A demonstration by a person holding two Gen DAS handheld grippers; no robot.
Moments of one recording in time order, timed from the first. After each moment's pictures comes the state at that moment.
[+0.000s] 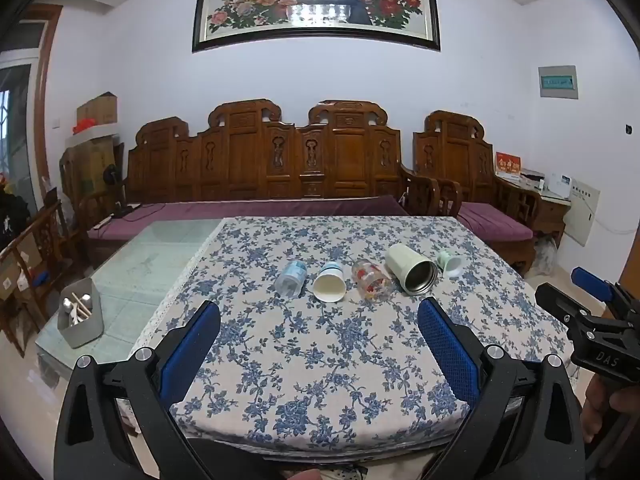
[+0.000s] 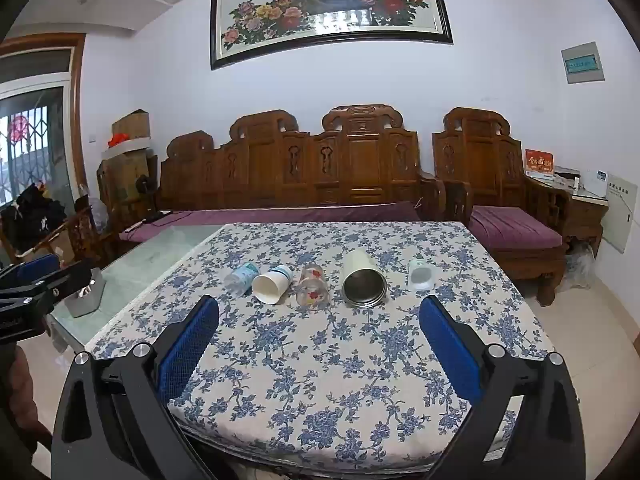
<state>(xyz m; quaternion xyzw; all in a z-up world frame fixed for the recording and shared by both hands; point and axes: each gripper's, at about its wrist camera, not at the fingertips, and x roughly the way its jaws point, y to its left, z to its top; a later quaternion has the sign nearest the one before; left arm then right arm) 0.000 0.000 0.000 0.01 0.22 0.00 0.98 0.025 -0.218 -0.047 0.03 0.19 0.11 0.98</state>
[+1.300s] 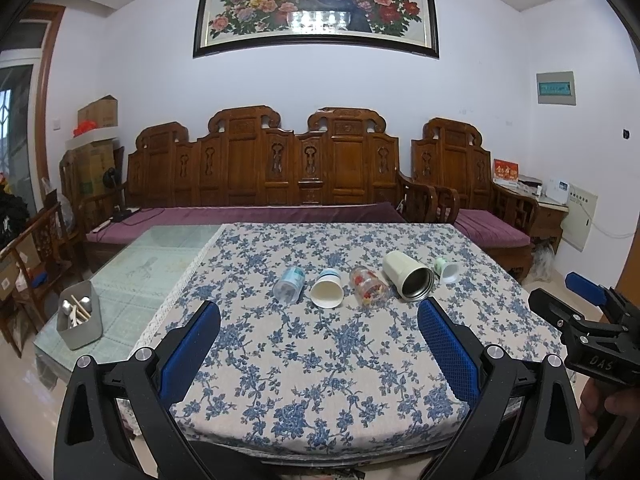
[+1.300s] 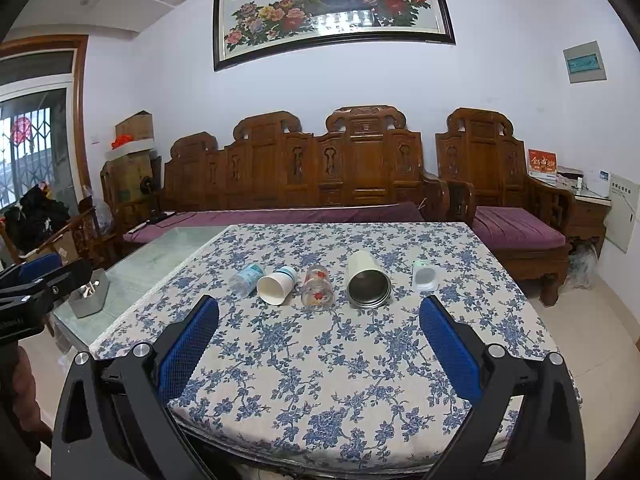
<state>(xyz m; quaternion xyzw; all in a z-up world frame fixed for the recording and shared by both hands) -0.002 -0.001 0.015 0.00 0.21 0.00 0.98 0.025 -0.215 -0.045 0.03 0.19 0.11 0.98</state>
